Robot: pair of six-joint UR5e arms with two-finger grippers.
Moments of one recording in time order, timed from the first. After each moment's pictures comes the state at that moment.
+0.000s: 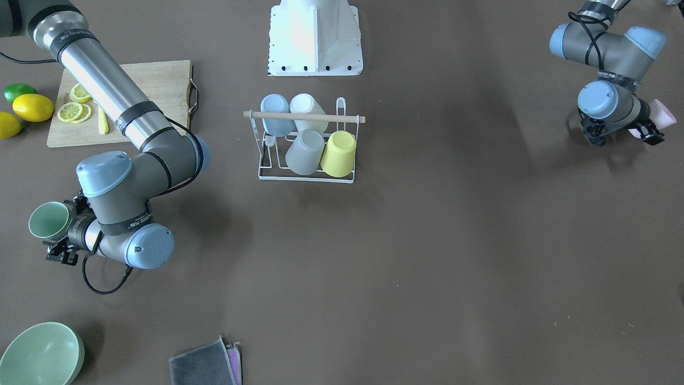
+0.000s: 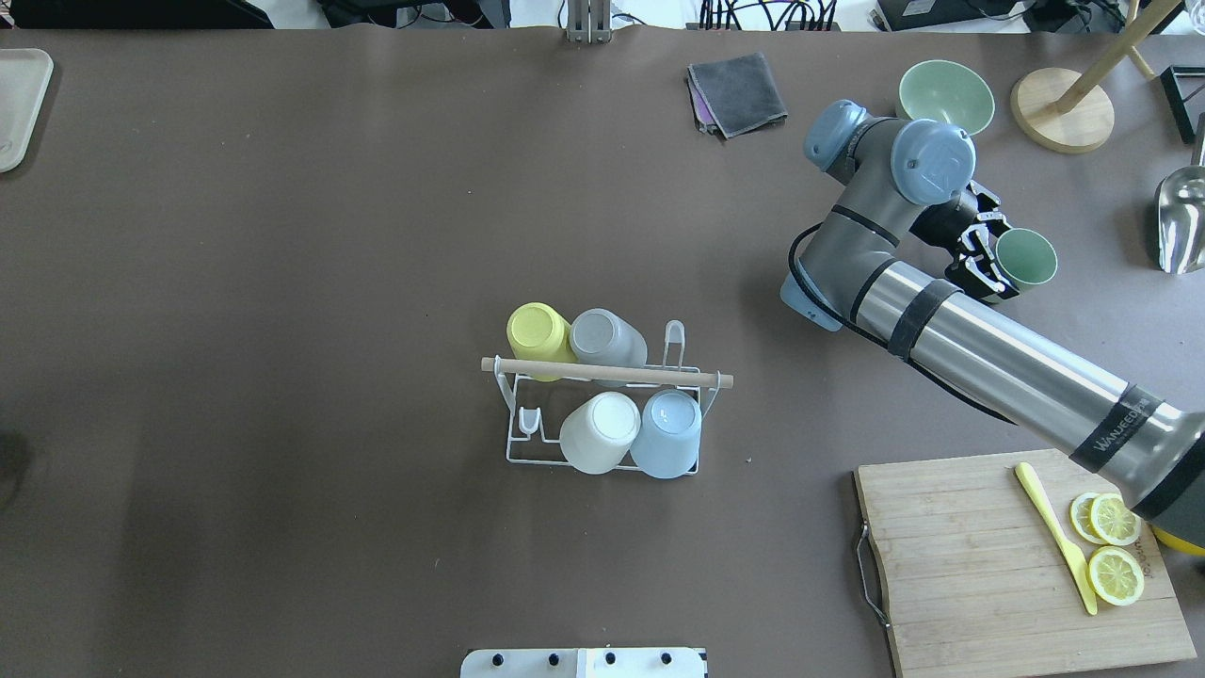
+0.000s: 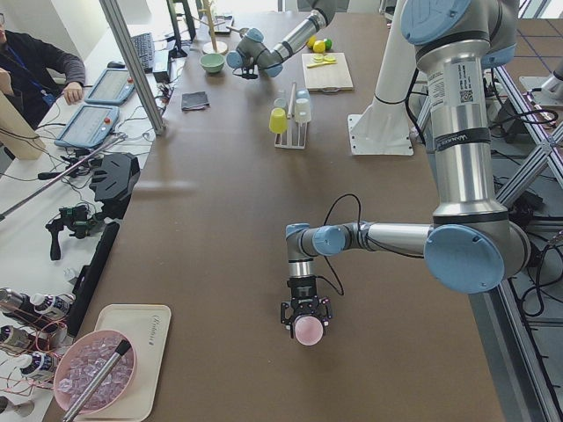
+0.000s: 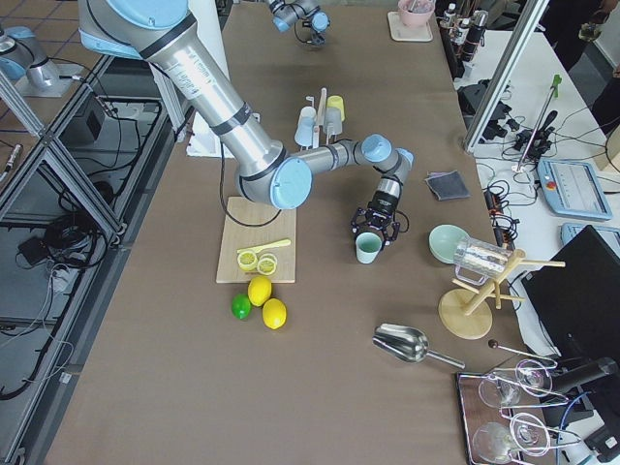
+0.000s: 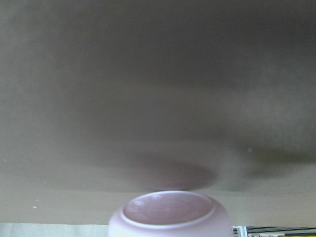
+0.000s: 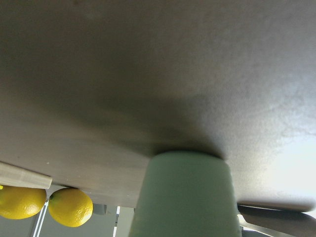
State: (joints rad) left arm -0.68 -1.37 -1.61 -1.45 -1.50 0.58; right arm 0.81 -0.80 1.00 -2.24 1.58 -0.72
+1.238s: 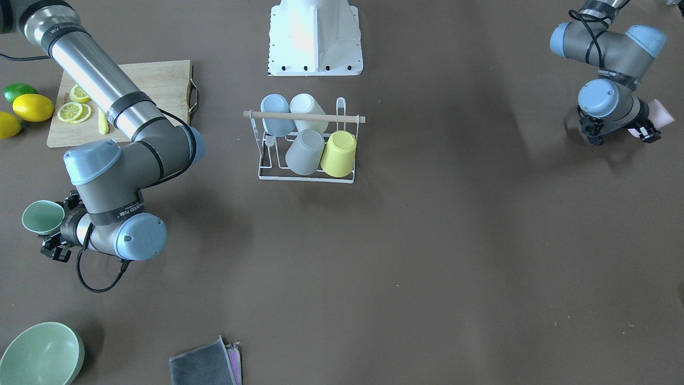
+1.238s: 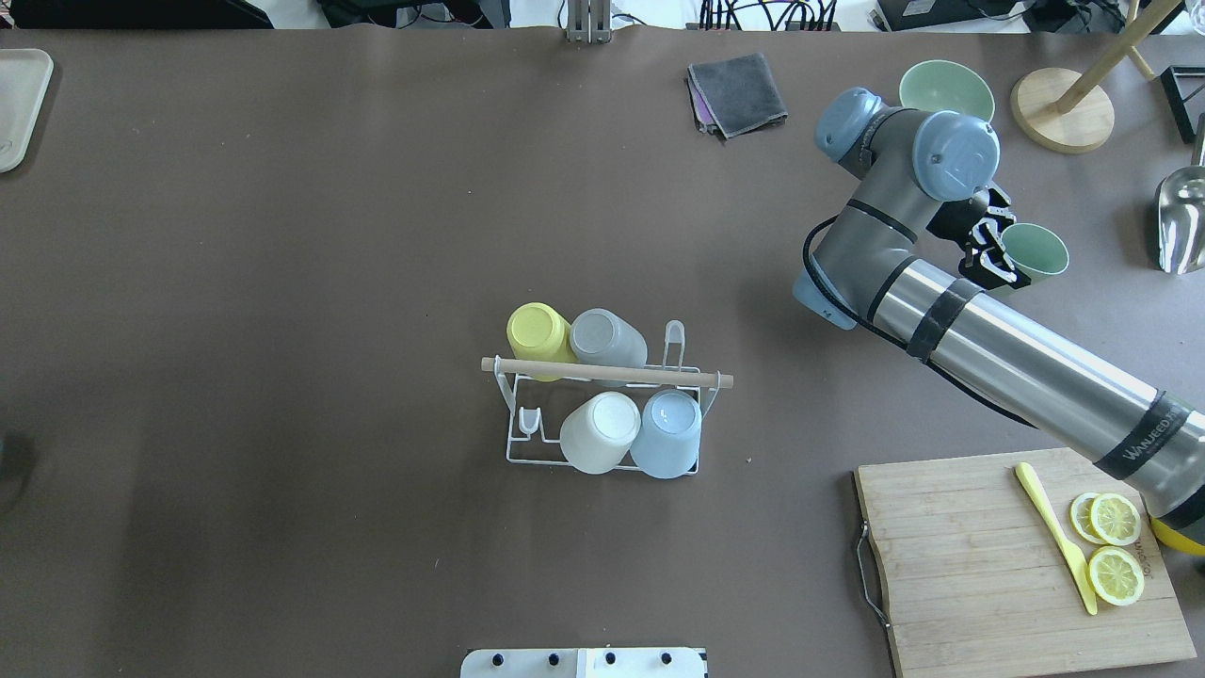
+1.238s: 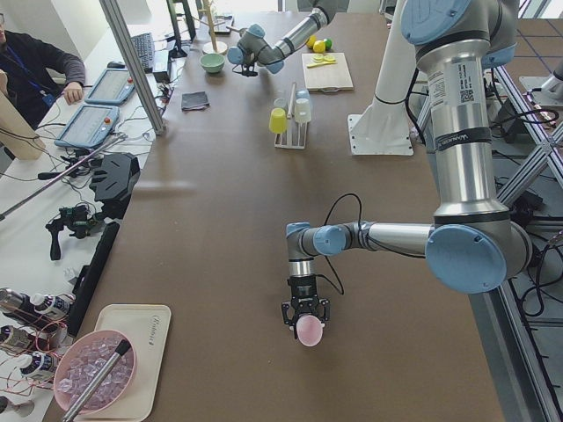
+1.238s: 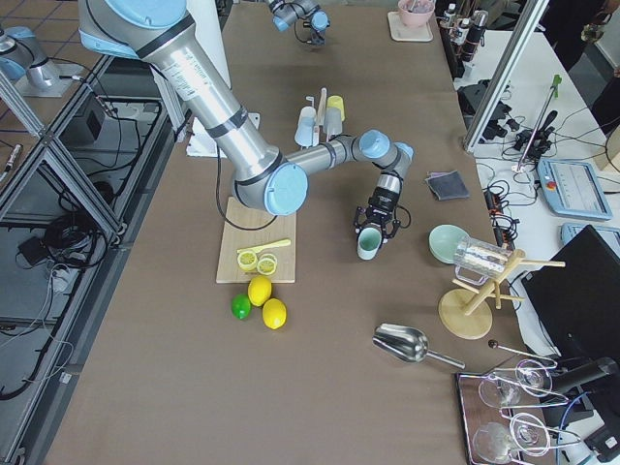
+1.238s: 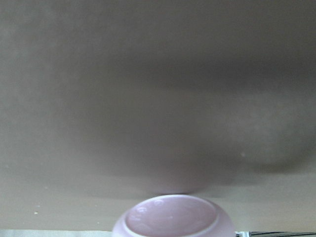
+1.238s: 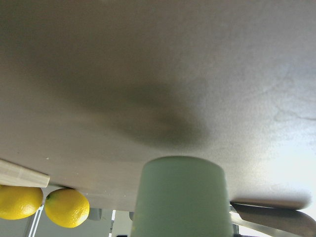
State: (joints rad) left arm -0.68 -1.37 -1.62 -1.46 -1.50 0.59; right arm 0.83 -0.85 1.15 -2.25 1.59 -0.72
